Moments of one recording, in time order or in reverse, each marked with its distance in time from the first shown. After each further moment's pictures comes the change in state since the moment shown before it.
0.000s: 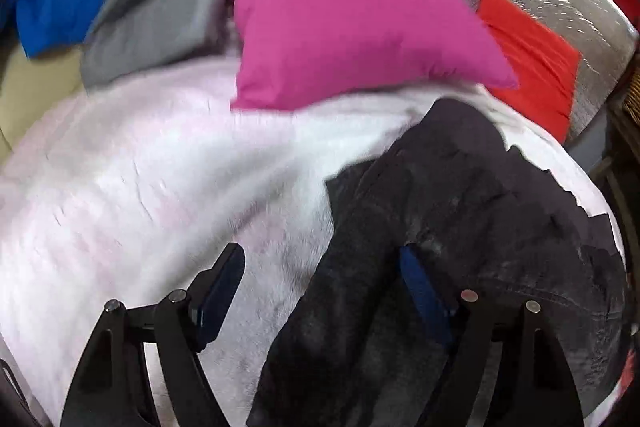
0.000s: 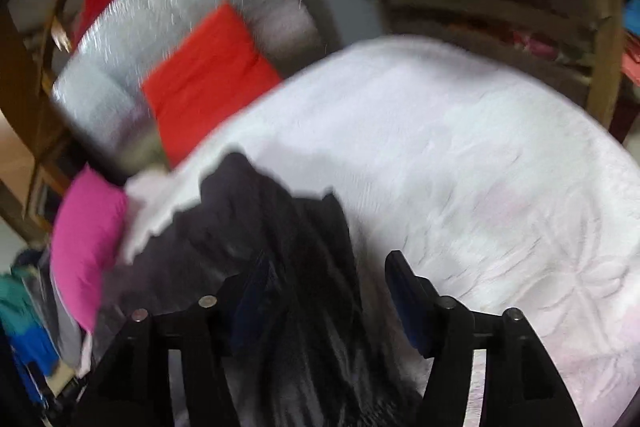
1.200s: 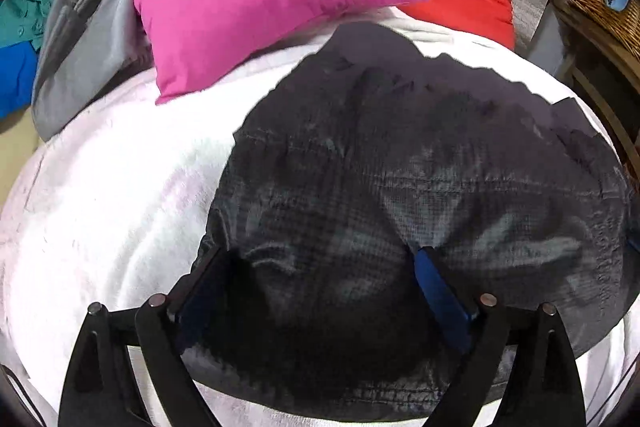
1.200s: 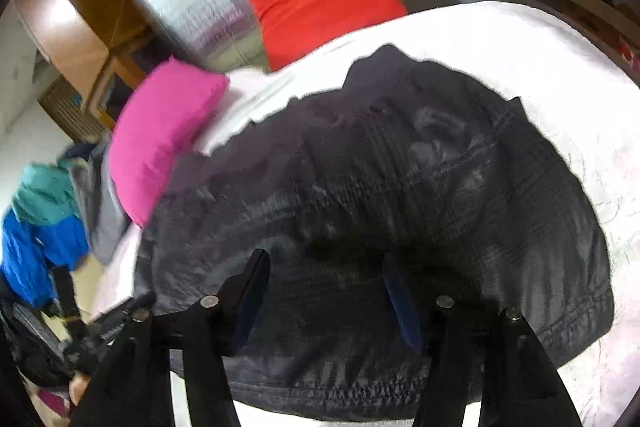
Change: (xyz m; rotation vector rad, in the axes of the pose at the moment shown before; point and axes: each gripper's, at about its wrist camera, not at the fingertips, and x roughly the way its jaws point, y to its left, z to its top) left arm 0.001 -0.052 -0.032 0.277 0.108 -0.058; right arm 0.008 0.079 -0.058 -0.175 0.251 0.244
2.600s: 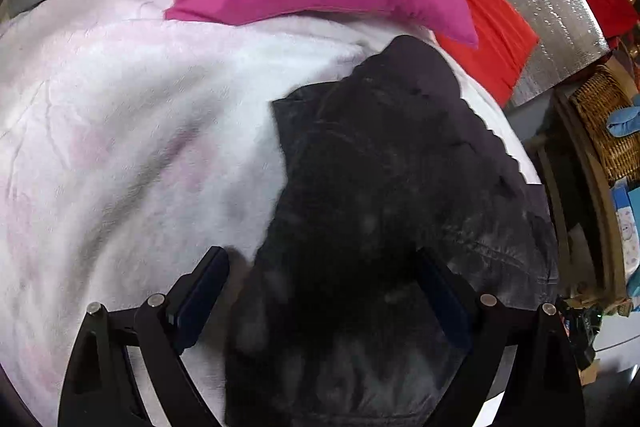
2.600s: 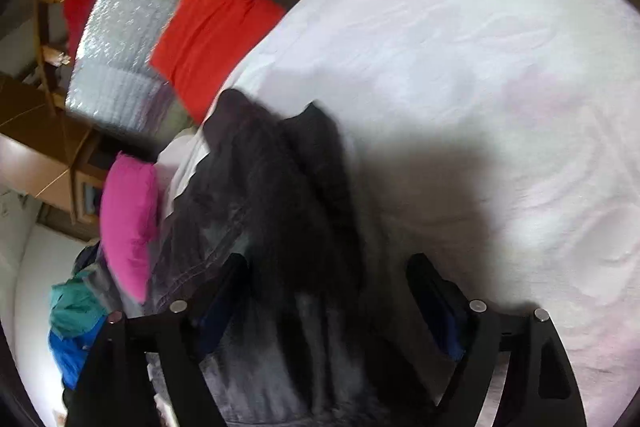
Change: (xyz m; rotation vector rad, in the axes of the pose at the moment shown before) left arm 0.037 0.075 0.012 -0.341 0.144 -0.346; right arm 0.012 -0.144 0.025 0.358 0.100 0.073
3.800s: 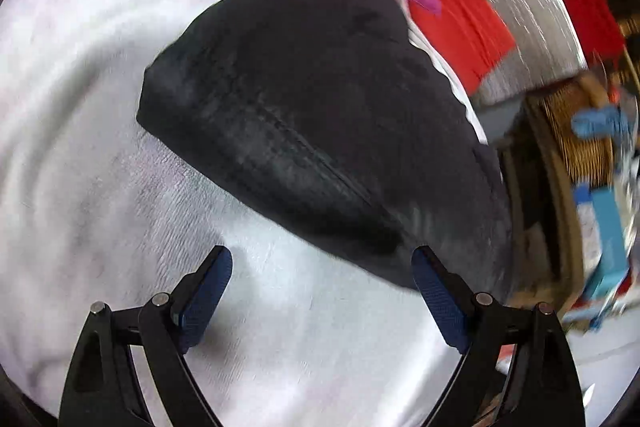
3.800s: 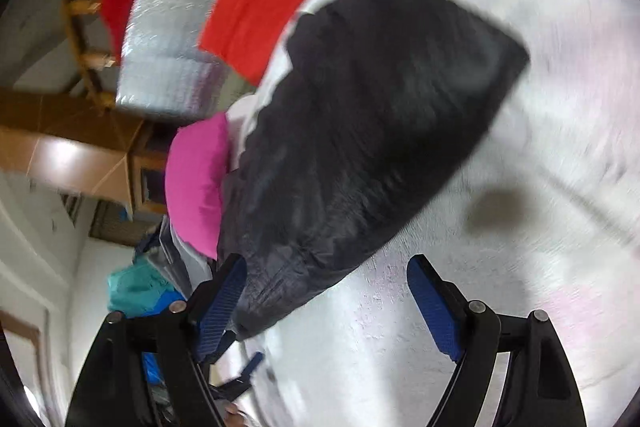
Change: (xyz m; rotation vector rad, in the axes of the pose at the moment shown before) left arm -0.021 -0.030 -0.102 -0.189 0.026 -0.125; right arm -0.020 0.042 -0.138 0.190 0.001 0.153
